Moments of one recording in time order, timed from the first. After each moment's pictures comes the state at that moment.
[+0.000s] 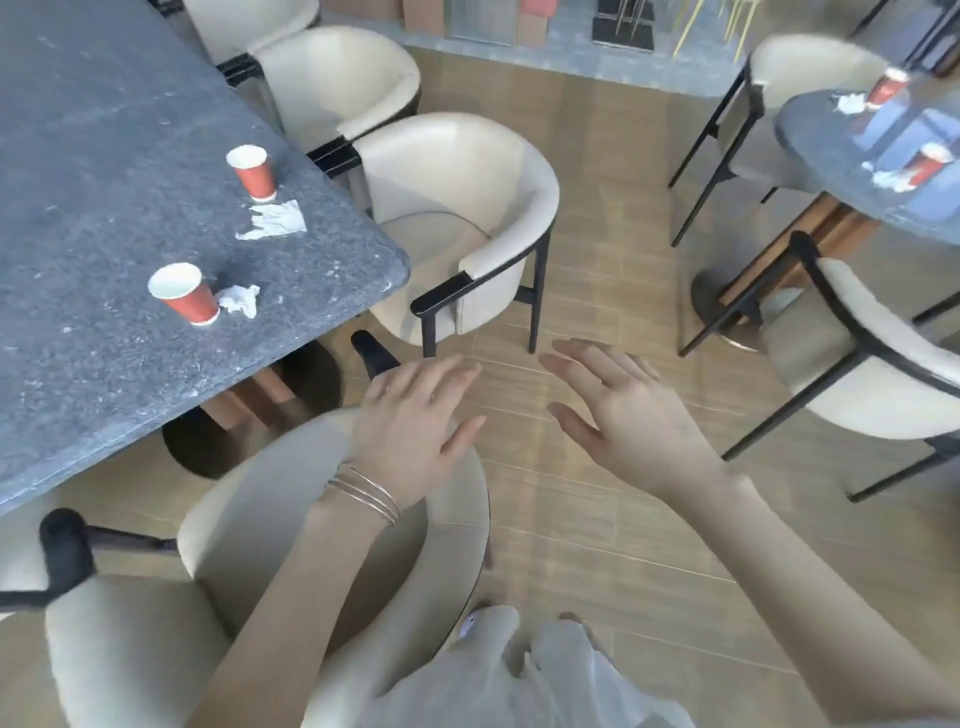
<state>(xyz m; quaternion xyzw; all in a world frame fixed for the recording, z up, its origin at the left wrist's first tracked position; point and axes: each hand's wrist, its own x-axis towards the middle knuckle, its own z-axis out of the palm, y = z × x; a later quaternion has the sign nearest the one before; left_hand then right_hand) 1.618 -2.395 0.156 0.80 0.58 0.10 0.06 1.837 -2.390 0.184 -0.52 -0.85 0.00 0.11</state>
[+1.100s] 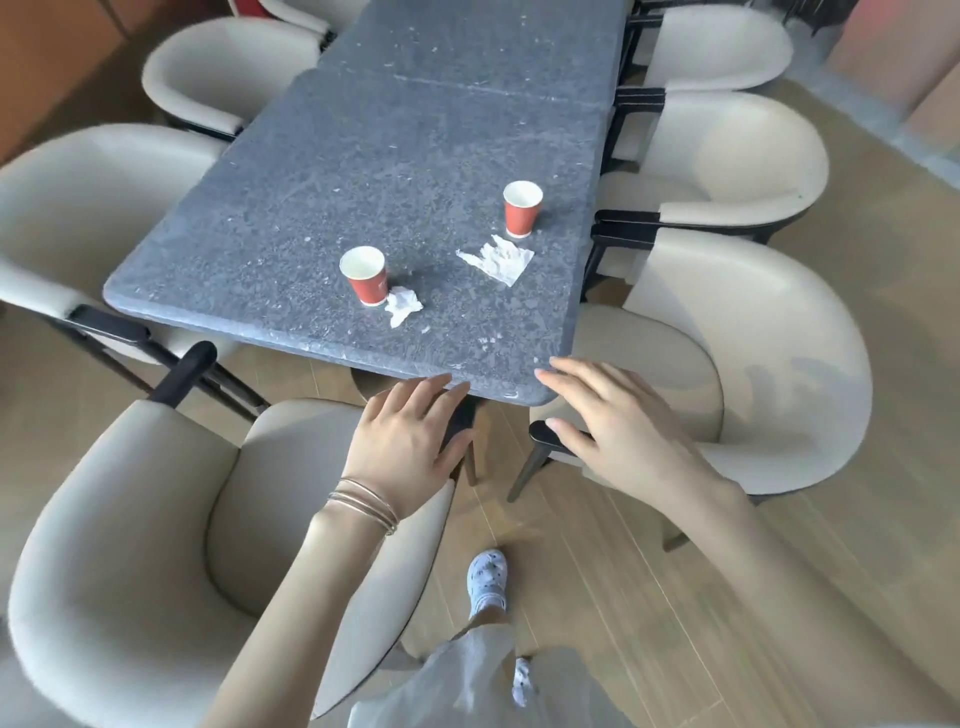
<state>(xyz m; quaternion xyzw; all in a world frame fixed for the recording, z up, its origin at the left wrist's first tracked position) 1.641 -2.175 0.121 0.44 0.89 0.12 0.00 1.764 -1.980 0.140 -0.07 -0.99 0.10 0.11</state>
